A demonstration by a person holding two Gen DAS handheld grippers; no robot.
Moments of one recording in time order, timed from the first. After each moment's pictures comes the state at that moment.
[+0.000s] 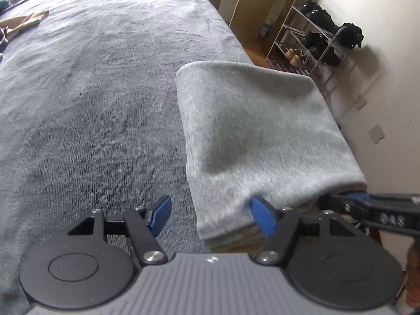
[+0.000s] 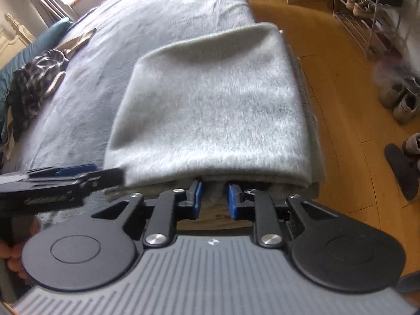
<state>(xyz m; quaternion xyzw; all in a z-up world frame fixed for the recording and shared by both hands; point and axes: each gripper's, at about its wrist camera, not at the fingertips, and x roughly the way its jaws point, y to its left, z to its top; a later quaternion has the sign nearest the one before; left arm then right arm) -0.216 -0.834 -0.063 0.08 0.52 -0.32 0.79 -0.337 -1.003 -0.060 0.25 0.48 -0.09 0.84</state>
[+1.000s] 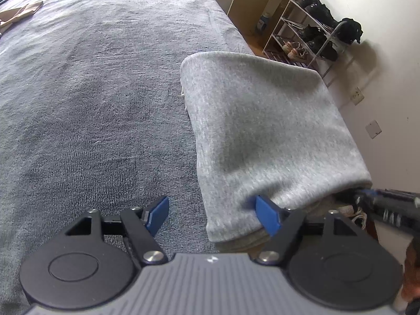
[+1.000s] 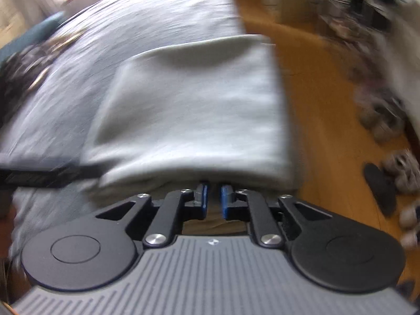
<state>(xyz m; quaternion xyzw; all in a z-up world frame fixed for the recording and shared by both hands) -0.197 -0.827 -0.076 0.08 0.54 -0.33 0.77 -0.347 -1.016 -0.070 0.22 0.45 -0.16 0.85</state>
